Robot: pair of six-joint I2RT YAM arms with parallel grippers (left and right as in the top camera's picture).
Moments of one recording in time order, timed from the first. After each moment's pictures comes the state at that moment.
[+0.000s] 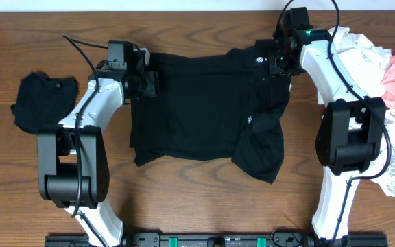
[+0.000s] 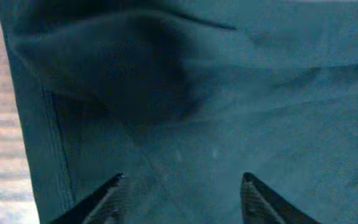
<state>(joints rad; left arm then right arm) -0.06 1.92 1.29 -0.45 0.28 -0.14 0.12 2.22 1.85 -0.88 -0.04 0.09</state>
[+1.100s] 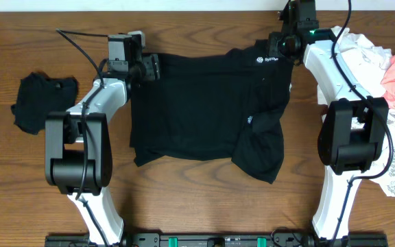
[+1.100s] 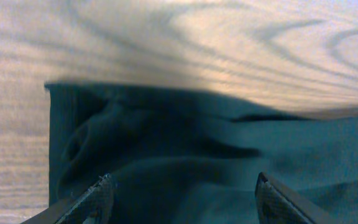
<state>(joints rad) -0.05 2.03 1.29 -0.06 0.19 -0.20 0.10 2.22 1.85 -0.61 -0.10 0.20</state>
